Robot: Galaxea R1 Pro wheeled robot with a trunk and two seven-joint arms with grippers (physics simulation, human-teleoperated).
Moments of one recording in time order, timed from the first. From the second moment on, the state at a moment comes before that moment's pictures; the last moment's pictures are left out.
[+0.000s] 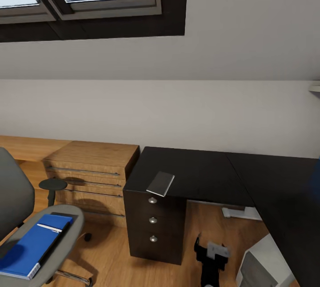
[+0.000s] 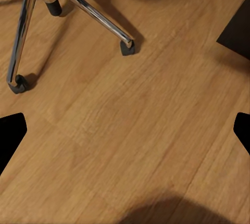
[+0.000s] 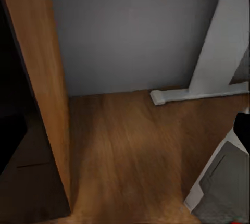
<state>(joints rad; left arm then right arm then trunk) -0.11 0.04 -0.14 -0.28 0.51 -0.41 0.20 -0.50 0.17 0.06 -0.05 0.04 -0.72 -0.55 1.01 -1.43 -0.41</state>
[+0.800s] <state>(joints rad) -0.11 0.04 -0.14 -0.28 0.51 -0.40 0.19 -0.48 0.17 0.06 0.02 0.04 -0.66 -0.34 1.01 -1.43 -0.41</state>
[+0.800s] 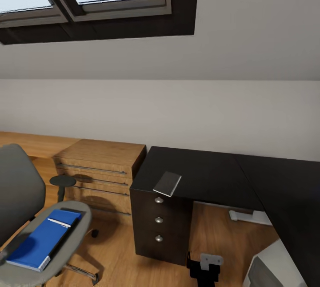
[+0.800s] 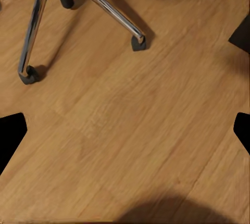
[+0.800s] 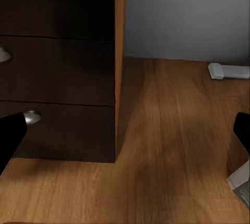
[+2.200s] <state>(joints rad) -0.11 0.04 -0.14 -0.02 0.54 -0.59 0.17 -0.36 0.09 0.07 0.02 0.05 -0.66 -0.34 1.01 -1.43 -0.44</state>
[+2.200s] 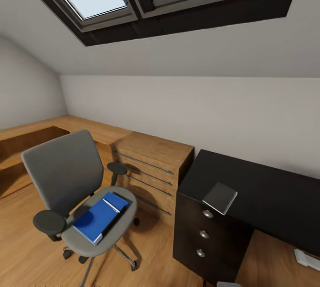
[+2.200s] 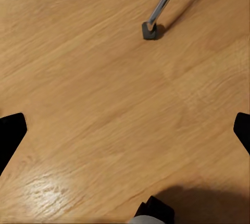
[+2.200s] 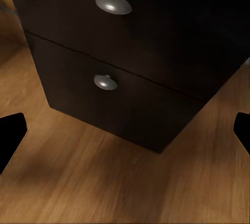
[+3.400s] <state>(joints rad) -0.11 0.04 -0.14 -0.02 0.54 -0.58 0.17 -0.36 0.09 0.07 0.02 0.05 -0.66 -0.34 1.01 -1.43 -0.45</state>
